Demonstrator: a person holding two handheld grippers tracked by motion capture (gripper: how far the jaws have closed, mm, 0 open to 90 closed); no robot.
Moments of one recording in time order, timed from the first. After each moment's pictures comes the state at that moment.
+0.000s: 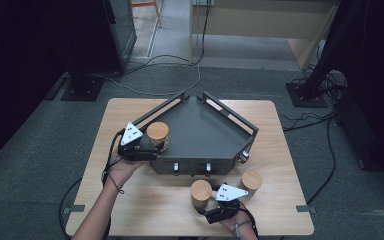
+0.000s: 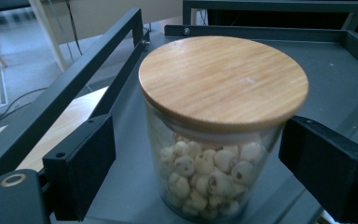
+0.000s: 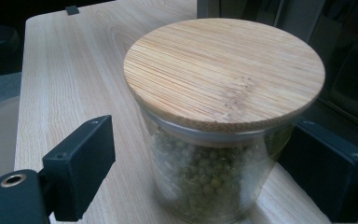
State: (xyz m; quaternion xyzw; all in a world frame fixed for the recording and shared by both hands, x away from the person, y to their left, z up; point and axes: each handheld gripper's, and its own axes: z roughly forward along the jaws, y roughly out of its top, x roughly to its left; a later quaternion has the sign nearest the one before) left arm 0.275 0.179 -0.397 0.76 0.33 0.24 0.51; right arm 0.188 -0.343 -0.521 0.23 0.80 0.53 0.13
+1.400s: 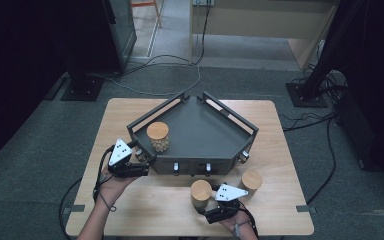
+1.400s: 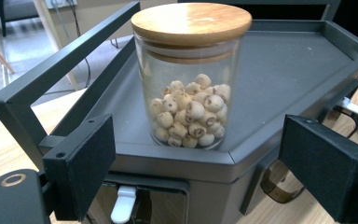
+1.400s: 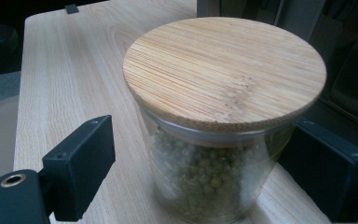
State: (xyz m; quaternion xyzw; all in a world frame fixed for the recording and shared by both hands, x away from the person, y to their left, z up) left arm 0.228 0.202 -0.419 0.75 0.32 0.26 0.52; right arm 0.188 -0.343 -0.520 0.23 0.81 0.53 0.13
